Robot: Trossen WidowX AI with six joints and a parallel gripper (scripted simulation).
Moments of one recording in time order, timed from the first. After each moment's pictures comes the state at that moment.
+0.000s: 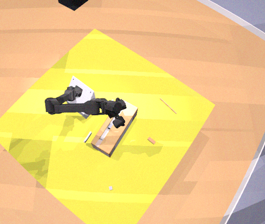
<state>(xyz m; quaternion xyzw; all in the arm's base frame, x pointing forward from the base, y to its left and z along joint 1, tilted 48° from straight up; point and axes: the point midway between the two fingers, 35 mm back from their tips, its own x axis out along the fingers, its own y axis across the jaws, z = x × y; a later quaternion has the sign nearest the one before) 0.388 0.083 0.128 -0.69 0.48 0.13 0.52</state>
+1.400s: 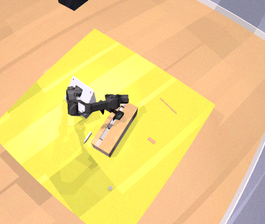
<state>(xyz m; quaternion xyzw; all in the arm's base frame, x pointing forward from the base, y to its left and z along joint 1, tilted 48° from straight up) 0.272 -0.025 -0.024 -0.70 0.68 0.17 0.12</state>
